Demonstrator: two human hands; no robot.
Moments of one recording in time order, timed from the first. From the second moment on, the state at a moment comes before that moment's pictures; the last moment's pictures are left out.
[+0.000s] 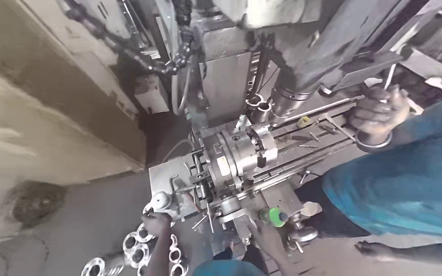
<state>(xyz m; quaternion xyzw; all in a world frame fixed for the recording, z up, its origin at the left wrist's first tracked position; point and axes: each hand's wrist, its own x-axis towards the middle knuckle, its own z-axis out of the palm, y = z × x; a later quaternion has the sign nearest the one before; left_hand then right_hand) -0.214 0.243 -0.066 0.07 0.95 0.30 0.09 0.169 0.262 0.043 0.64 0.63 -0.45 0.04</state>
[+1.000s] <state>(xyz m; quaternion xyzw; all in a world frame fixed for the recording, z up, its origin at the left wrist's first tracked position) -0.212 0.241 -0.065 0.10 0.94 0.32 0.09 0.161 0.267 0.011 0.62 0.62 -0.46 0.09</state>
